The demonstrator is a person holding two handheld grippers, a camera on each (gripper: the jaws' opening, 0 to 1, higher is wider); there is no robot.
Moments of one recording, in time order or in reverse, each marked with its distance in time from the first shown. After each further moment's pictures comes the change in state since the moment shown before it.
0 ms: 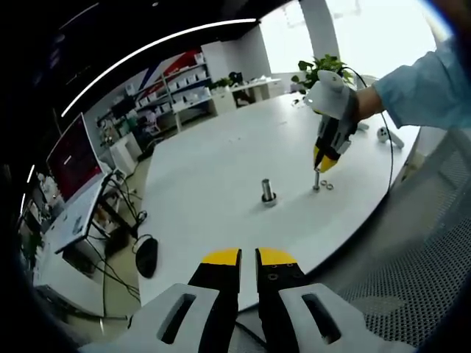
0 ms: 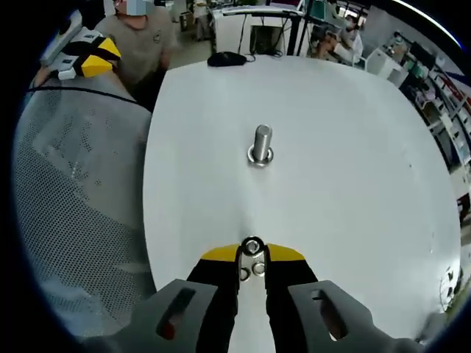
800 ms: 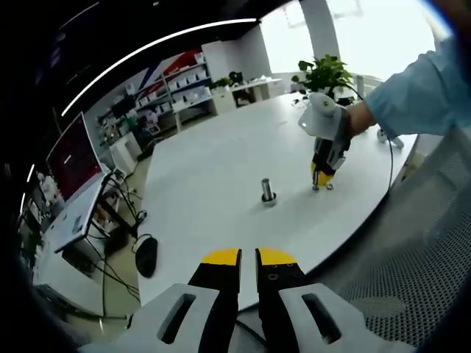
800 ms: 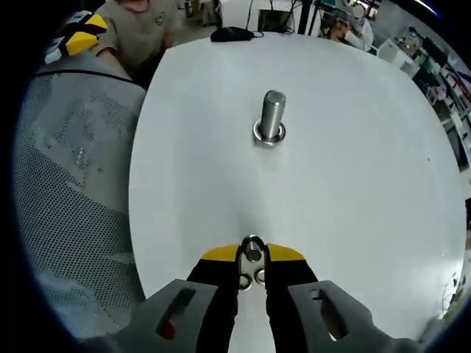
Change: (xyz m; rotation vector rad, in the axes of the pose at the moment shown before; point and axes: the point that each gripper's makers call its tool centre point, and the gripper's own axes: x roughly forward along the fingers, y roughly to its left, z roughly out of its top) left arm 0.000 0.000 -0.001 -0.005 0.001 0.000; right arm 0.041 0.002 -0.016 -0.018 0.087 0.039
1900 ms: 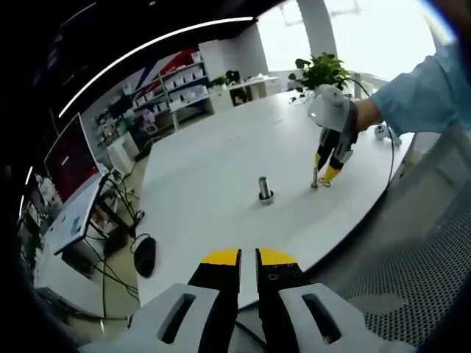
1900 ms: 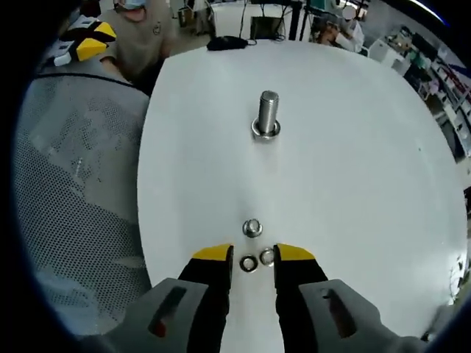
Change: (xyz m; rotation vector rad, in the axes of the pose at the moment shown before) left arm 0.000 -0.004 -0.002 0.015 0.014 -0.015; right arm -0.027 0.004 -0.018 0.057 -0.061 -0.021
